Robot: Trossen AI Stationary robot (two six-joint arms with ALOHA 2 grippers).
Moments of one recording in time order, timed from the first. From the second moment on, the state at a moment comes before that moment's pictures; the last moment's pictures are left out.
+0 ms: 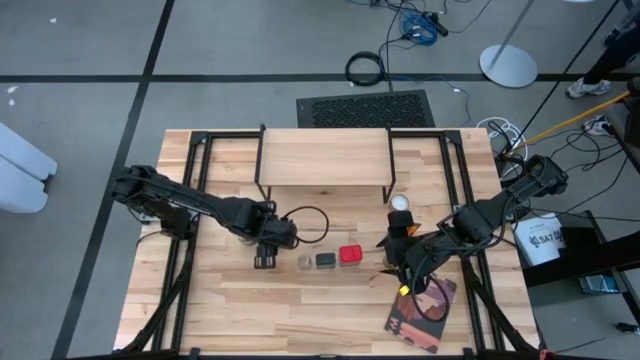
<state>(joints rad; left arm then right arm) -0.23 1.56 1.22 -1.04 -0.10 -0.23 0.56 1.34 1.33 -0.91 0.31 0.28</state>
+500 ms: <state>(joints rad) -0.22 1.56 1.52 -1.02 -0.11 -0.06 0.61 1.16 1.33 -1.12 0.32 0.55</state>
